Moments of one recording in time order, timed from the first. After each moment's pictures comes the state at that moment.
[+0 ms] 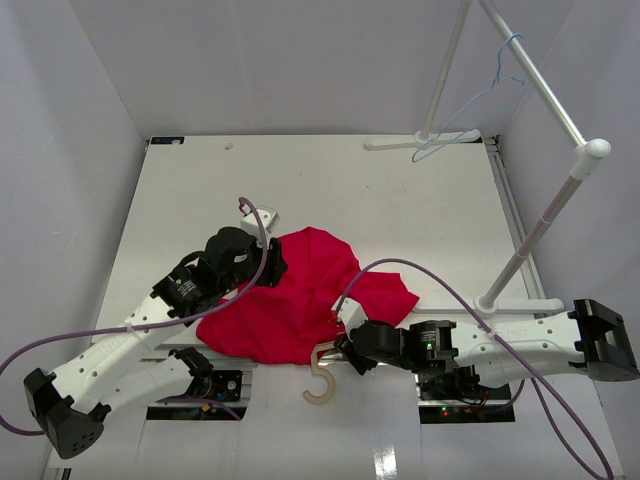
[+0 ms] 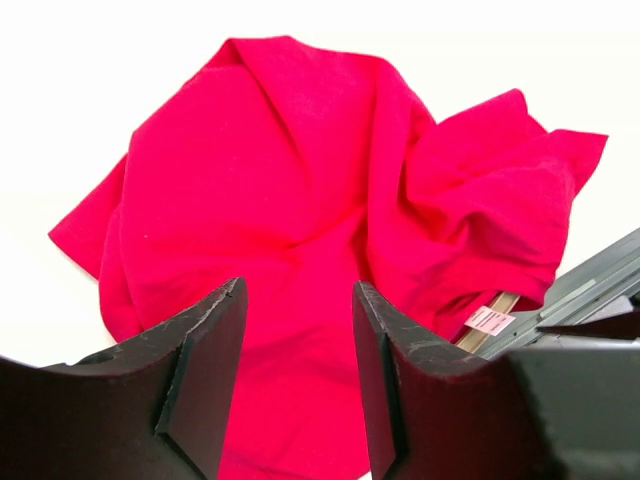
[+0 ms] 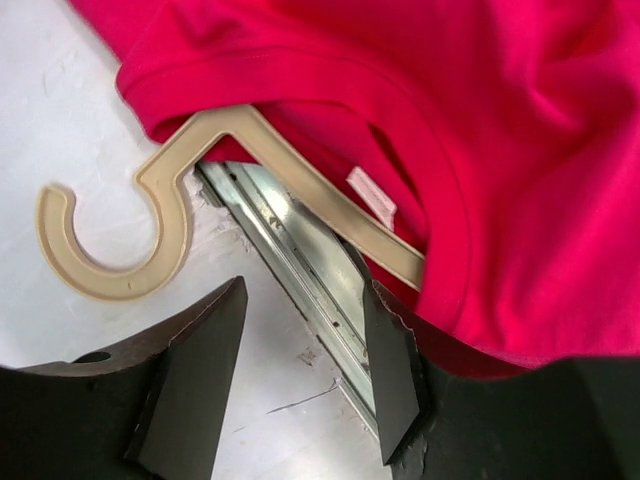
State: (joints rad) left arm -0.75 0.89 0.86 -0.51 -0.12 -0.27; right arm 1.53 1.03 0.54 -0.34 0.34 0.39
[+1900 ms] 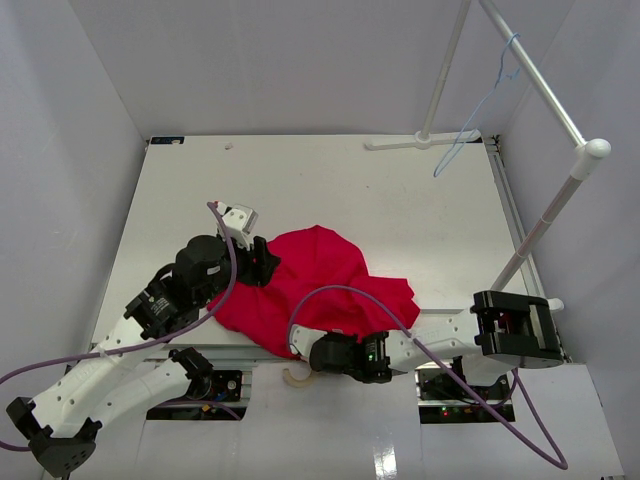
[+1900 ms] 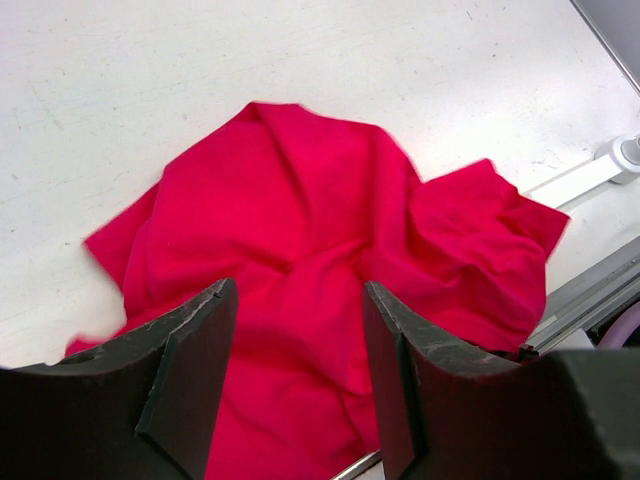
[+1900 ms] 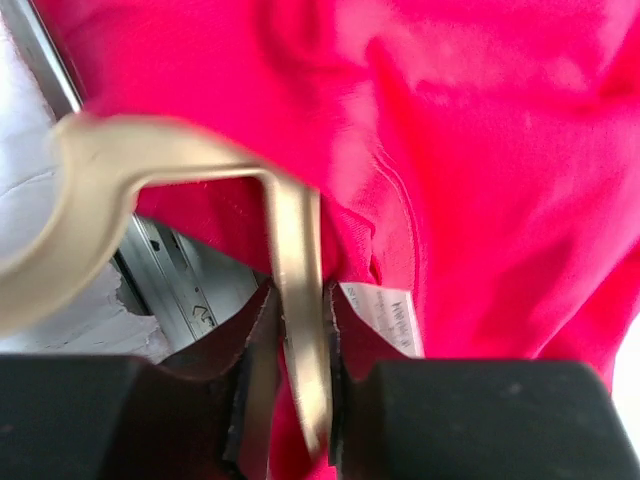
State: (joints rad) left arm -0.75 0.73 0.87 -0.50 -0.15 -0.28; right arm 1.57 1.53 0.67 -0.14 0.51 -0.04
